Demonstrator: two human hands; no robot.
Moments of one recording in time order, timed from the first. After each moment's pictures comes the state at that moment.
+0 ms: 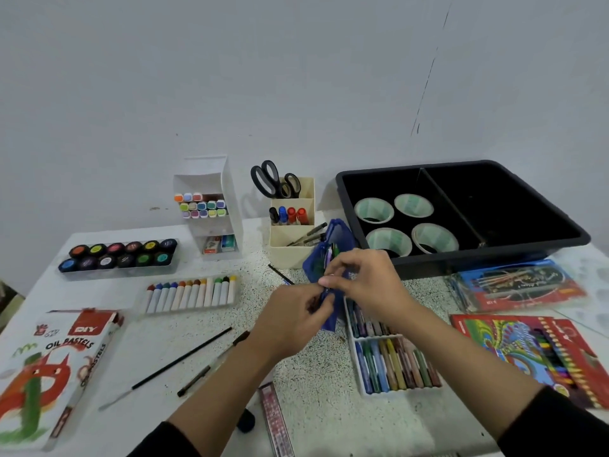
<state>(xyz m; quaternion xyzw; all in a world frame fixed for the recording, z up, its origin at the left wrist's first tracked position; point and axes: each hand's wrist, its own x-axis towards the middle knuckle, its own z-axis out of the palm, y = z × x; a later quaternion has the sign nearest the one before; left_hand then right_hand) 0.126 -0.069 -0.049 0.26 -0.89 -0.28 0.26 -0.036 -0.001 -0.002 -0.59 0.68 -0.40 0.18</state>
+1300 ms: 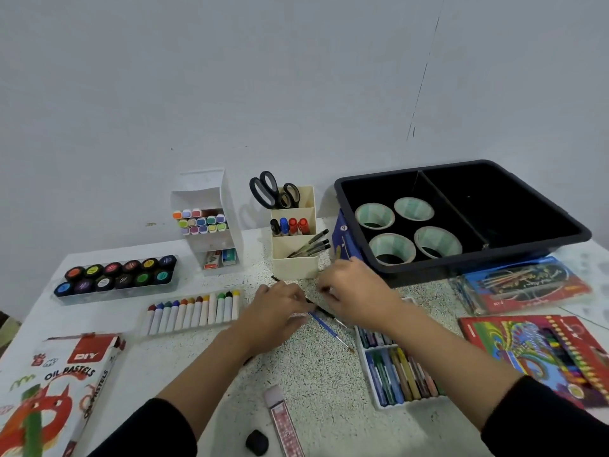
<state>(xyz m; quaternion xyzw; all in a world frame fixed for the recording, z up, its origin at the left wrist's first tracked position) 0.148 -0.143 -0.076 0.18 -0.98 -0.12 0.06 -0.030 -0.034 -0.016 -0.73 0.67 -0.11 -0.02</state>
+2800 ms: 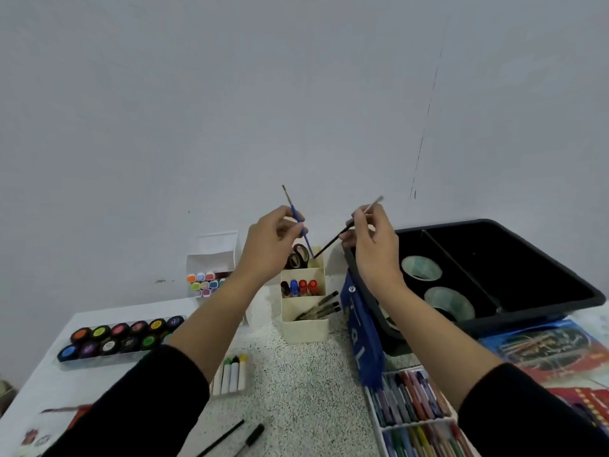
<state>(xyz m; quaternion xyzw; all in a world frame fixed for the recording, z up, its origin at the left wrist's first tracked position) 0.087 -0.220 0.094 0.28 -0.79 -0.38 0.39 -0.062 -0.117 0.078 -0.38 0.61 -0.70 0.08</state>
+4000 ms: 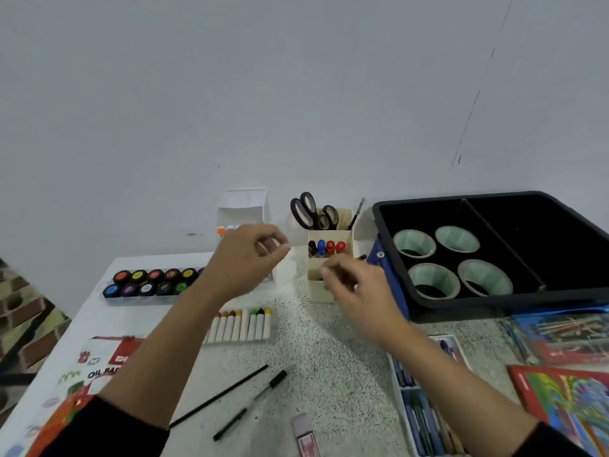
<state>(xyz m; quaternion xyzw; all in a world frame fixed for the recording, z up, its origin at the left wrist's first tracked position) 0.191 -0.186 0.070 0.37 -0.85 -0.26 0.27 0.014 -0.064 0.017 -0.58 0.63 -0.48 0.17</state>
